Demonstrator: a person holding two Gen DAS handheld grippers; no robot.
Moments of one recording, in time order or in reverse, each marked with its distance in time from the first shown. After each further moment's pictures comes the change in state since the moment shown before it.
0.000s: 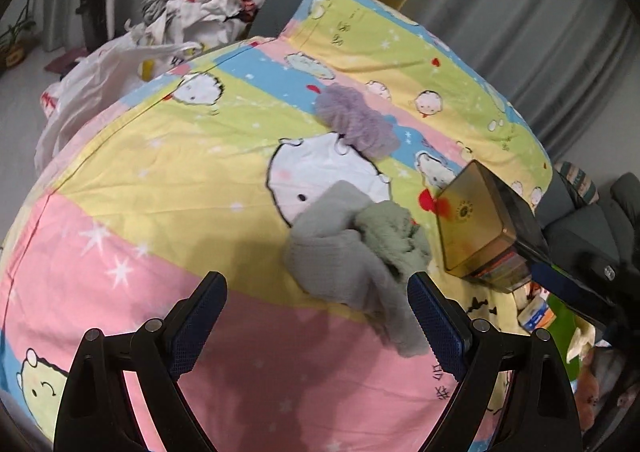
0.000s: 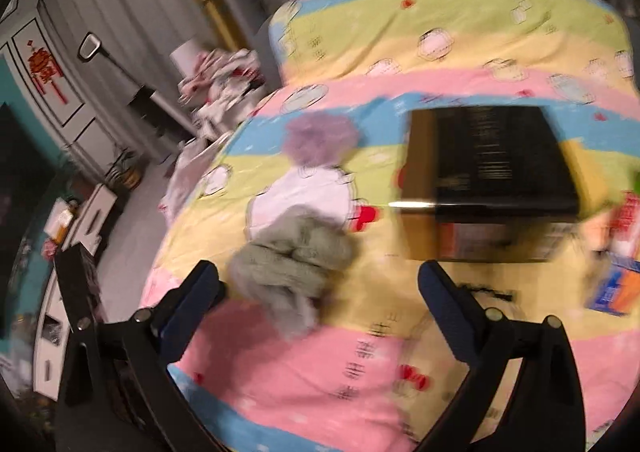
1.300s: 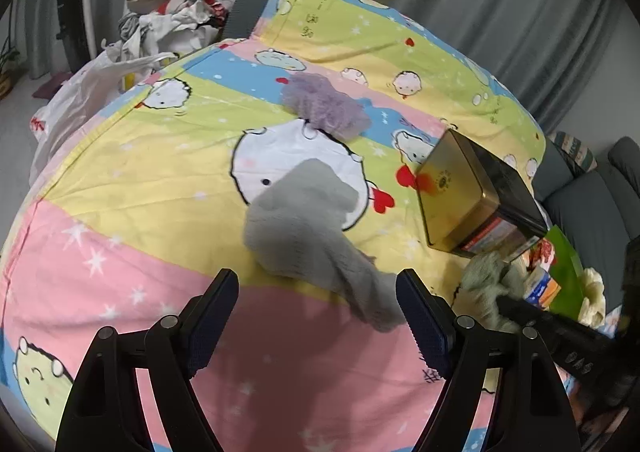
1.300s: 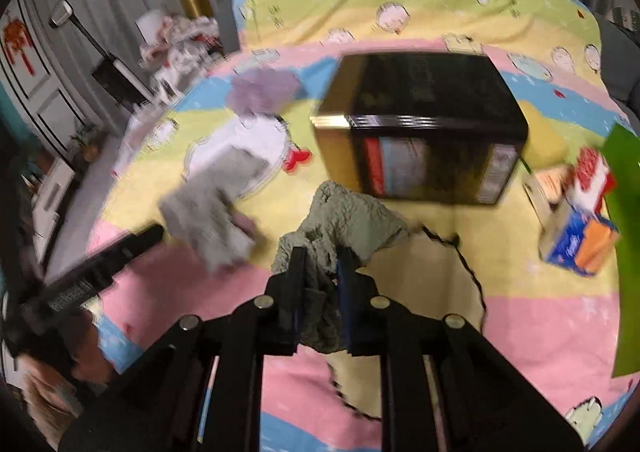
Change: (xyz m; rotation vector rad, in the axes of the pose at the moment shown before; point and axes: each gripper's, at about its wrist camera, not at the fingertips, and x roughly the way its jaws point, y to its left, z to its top) left arm -0.001 -0.037 -0.019 0.106 0.012 -0.005; right arm -0.013 -0.050 -0.056 -0.028 0.062 -0.210
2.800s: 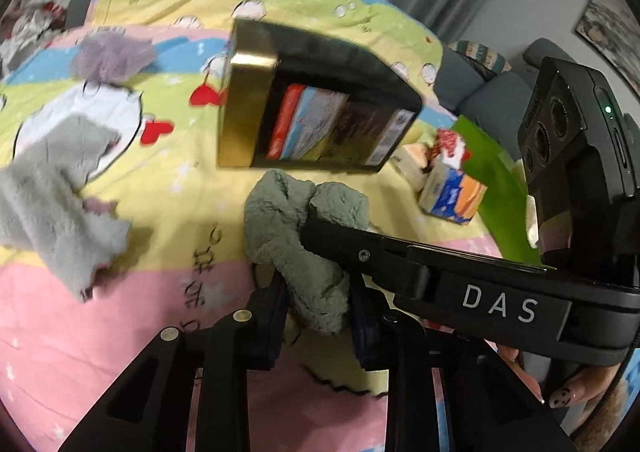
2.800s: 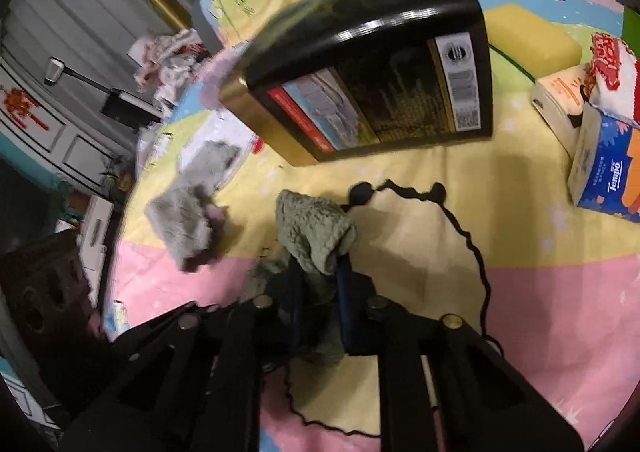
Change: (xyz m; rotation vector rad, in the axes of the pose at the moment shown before) left arm 0.055 -0.138 -0.053 0.286 0.144 -0.270; right arm 0.015 -0.065 -0.009 0.179 0.027 0.227
